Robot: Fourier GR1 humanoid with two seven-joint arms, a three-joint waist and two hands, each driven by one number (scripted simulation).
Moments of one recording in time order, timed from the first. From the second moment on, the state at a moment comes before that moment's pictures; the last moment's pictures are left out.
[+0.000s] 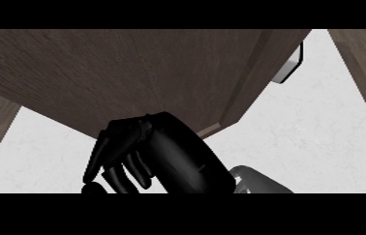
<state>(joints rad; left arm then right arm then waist) 0.77 0.81 0.12 -2.19 1.02 -0.05 -0.58 -0.71 0.00 0.63 -1.88 0.02 -0.18 0.65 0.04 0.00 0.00</state>
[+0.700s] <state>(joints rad) 0.69 0.74 0.10 -2.19 0.97 -0.06 -0.44 -0.95 -0.01 0.38 -1.40 -0.01 -0.09 0.39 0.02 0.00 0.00</state>
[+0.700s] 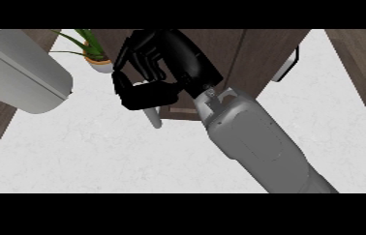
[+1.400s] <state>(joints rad) 0.50 0.65 -0.07 -2.18 0.85 0.10 -0.34 -1.00 -0.04 0.31 -1.24 -0.06 0.09 0.18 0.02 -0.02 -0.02</state>
